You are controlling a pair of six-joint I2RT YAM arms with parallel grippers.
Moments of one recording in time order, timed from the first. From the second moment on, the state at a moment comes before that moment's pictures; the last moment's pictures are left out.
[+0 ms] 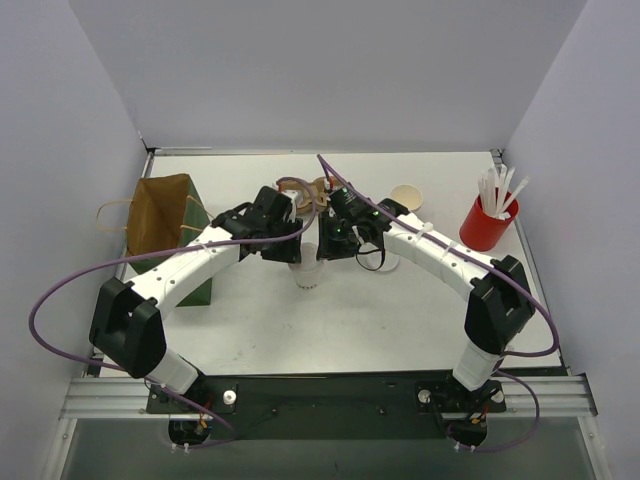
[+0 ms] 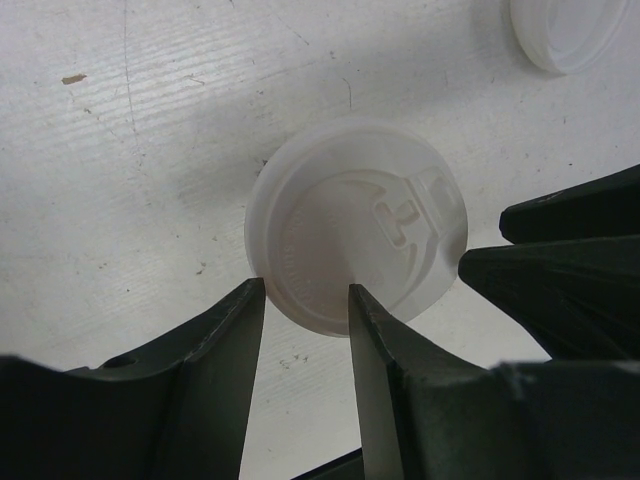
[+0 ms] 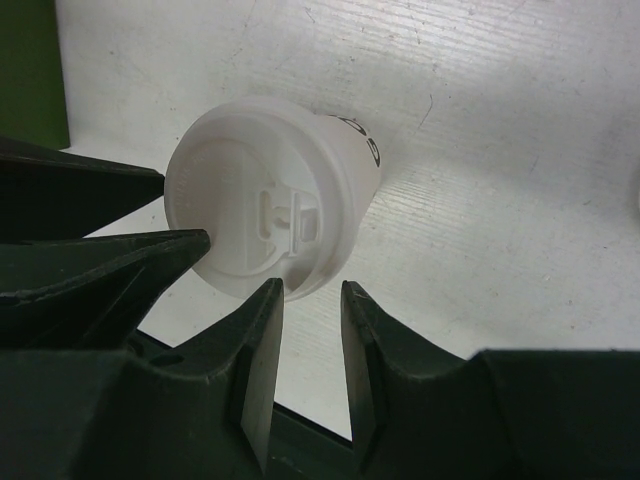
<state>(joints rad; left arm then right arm) -0.61 1.53 1.24 -0.67 0.03 -0.41 0.73 1.71 1.41 -0.68 -0.07 0.57</state>
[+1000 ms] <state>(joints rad) -0.61 1.52 1.22 -0.65 0.03 -0.42 0.76 1.71 1.41 -0.65 -0.03 0.58</state>
